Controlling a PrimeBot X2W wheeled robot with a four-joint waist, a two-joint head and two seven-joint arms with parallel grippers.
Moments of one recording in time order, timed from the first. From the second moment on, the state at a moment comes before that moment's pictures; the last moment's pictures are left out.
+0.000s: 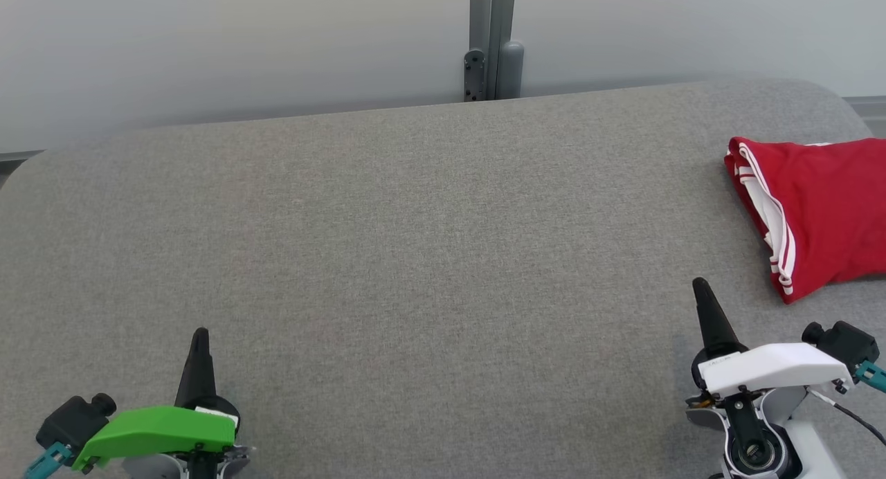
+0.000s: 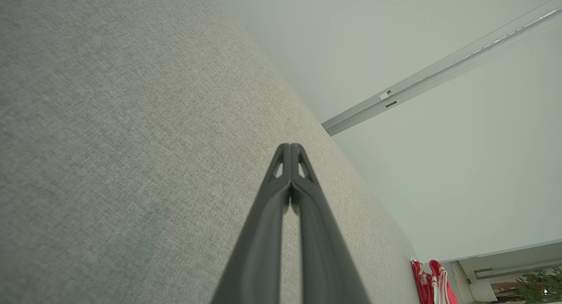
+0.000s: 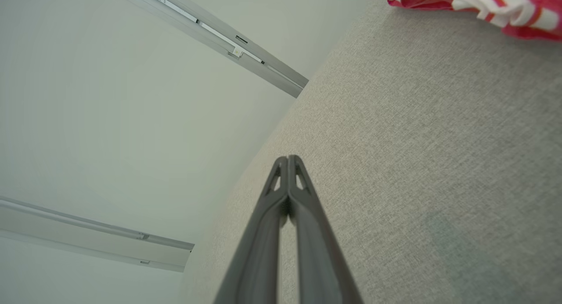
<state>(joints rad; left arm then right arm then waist) -0.04 0.05 0.03 0.23 -1.02 -0.06 -0.05 -0.12 -0.07 0.01 0.26 1.05 0.13 -0.07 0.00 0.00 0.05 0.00</state>
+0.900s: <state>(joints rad) -0.07 0.05 0.07 0.23 -1.28 -0.09 0.03 -0.11 -0.07 -0.03 0.25 1.31 0.13 0.00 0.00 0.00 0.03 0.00</state>
